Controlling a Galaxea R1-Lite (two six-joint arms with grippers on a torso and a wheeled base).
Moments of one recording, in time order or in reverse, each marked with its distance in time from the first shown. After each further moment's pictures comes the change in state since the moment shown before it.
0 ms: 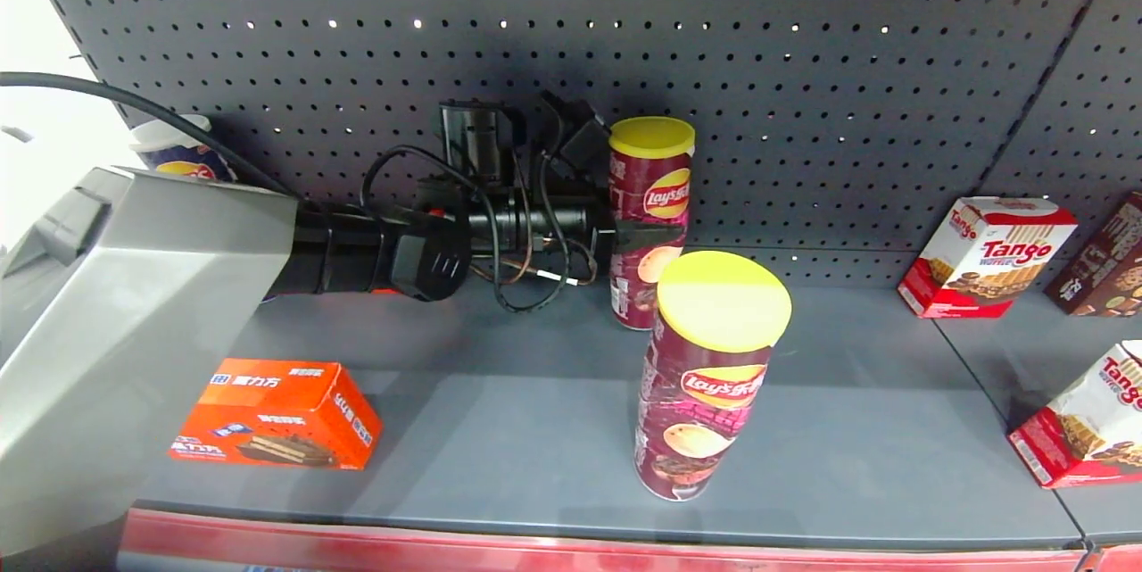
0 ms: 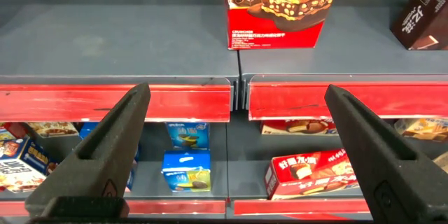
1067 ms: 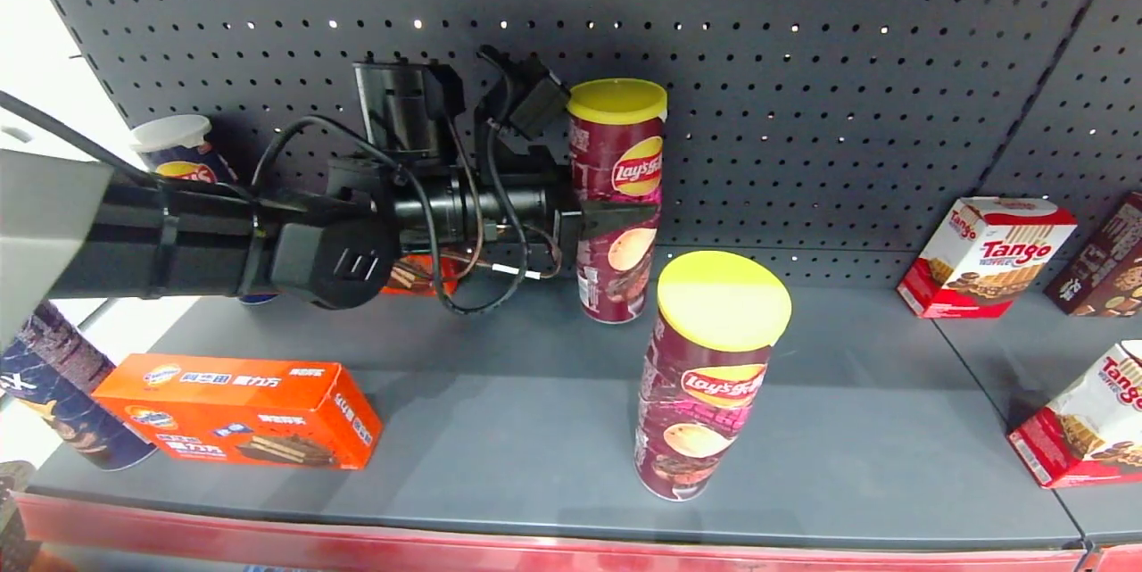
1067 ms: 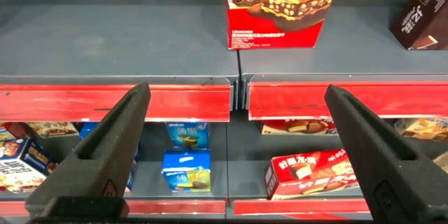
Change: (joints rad) left arm 0.005 -0.220 0.243 -0.053 0.099 -0.004; right arm 0.000 0.000 0.000 0.000 0.000 0.000
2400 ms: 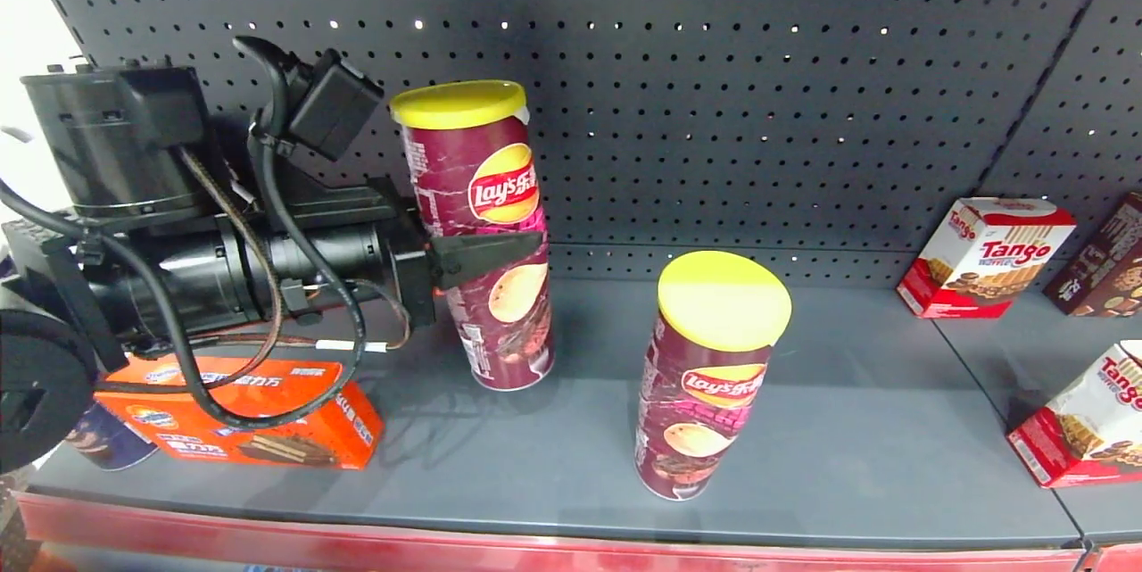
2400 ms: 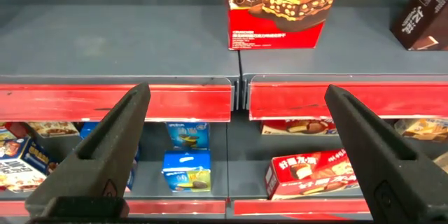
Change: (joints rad) left arm 0.063 -0.444 0.542 -0.095 0.134 -0.134; right arm 0.000 0.000 0.000 0.000 0.000 0.000
